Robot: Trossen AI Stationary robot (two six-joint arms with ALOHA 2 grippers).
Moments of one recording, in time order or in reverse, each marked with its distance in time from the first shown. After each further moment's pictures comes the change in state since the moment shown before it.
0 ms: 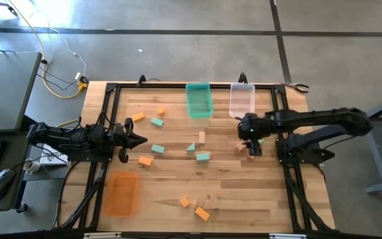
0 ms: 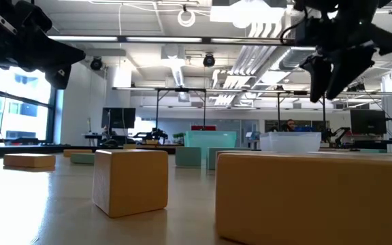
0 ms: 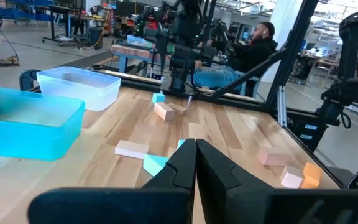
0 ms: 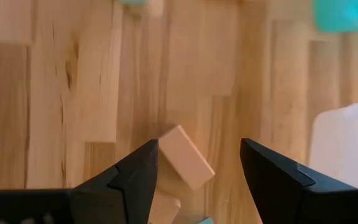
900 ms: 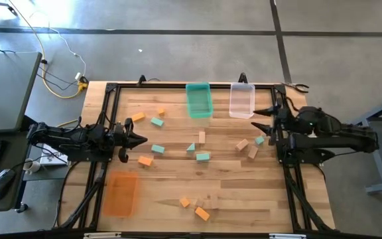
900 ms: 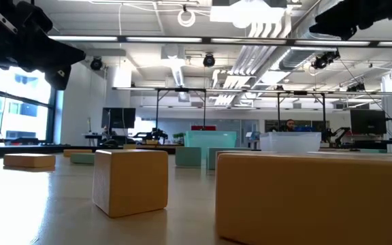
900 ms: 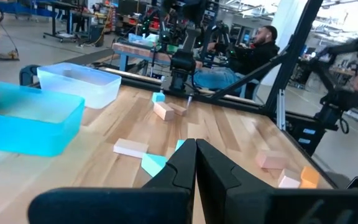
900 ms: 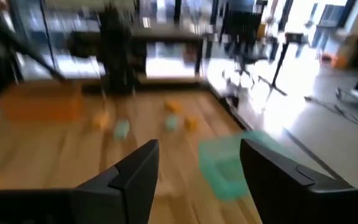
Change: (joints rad) left arm 0.000 0.000 0.000 0.000 -0.006 -0.019; right arm -0.048 -0.739 -0.253 0.467 0.138 0.046
